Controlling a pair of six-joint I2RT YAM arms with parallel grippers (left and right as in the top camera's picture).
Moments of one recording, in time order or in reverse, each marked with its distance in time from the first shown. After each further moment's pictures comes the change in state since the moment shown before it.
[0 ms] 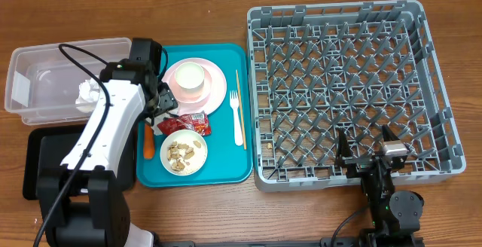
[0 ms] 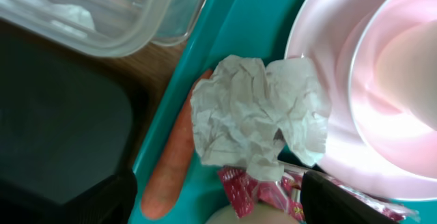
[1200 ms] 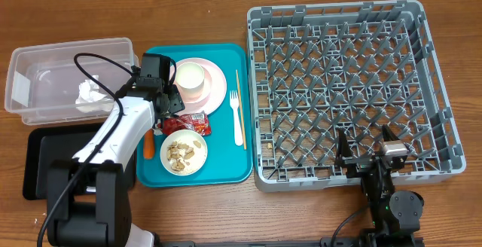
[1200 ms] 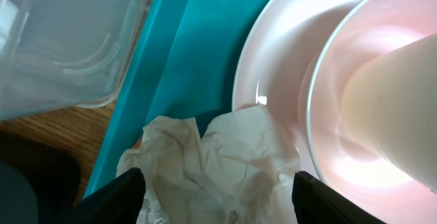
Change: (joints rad) left arm -0.031 0.001 -0.210 0.409 -0.003 0.088; right arm 0.000 0.000 0.000 0.000 0.000 0.000
